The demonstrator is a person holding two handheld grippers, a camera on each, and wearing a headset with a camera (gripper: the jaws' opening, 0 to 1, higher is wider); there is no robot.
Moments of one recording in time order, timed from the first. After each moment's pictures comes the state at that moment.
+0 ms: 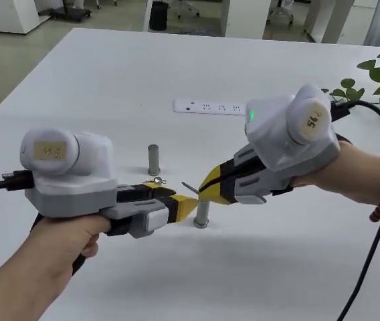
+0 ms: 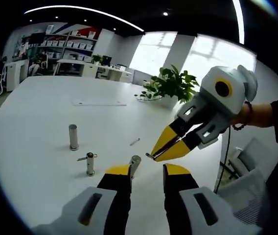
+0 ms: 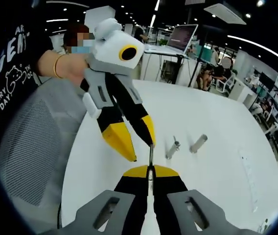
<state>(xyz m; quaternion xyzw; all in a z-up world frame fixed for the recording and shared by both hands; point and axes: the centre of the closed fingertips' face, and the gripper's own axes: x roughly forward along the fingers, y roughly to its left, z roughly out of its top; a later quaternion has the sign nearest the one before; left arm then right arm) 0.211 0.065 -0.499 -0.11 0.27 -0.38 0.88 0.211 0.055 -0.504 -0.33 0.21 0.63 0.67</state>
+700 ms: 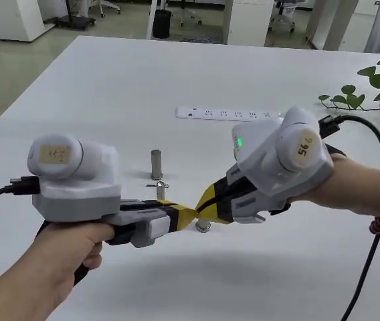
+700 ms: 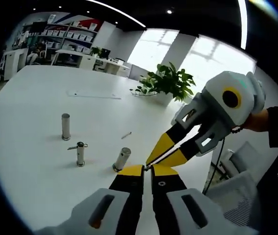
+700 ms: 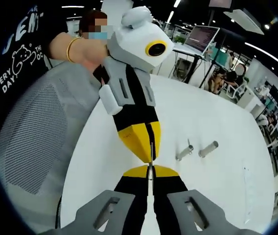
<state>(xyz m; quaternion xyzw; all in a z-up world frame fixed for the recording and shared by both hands) 0.195 0.059 -0.501 -0.13 0.29 -0.40 0.86 0.188 0.059 -0.511 -0.38 0.20 0.65 0.63</state>
